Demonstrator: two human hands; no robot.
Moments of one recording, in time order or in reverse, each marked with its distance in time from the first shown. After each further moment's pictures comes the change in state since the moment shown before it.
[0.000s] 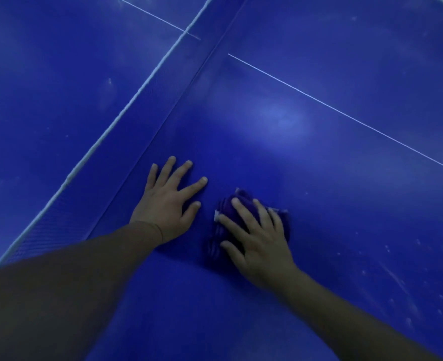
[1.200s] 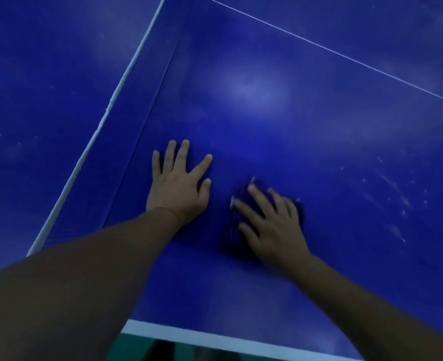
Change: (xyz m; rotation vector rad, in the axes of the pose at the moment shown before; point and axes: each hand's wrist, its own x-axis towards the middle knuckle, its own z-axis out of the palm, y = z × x) left_hand -0.090 -0.001 0.018 0.071 -0.036 -0.006; right_hand -0.099 -0.103 0.016 -0.074 -0.004 0.245
